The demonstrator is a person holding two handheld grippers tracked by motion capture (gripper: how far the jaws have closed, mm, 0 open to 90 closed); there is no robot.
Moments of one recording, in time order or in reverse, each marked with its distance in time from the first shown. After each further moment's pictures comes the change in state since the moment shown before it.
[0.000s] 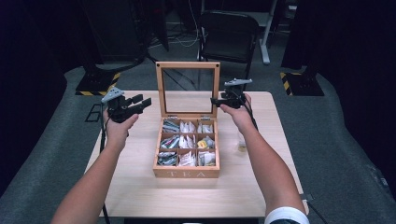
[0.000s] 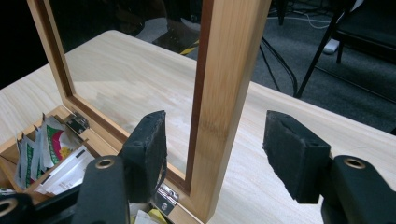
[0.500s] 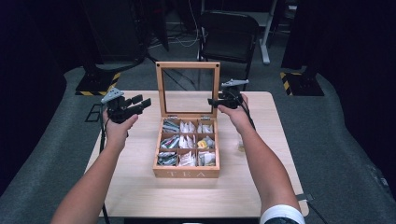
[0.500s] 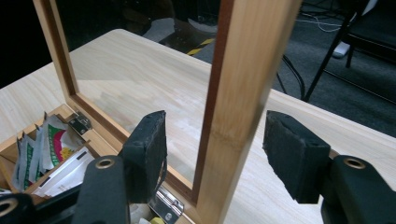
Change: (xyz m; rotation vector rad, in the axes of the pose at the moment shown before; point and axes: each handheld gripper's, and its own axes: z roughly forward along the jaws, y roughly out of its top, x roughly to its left) left arm 0.001 -0.001 0.000 0.004 0.001 0.001; right arm 0.002 -0.002 0.012 -0.009 0.028 -0.020
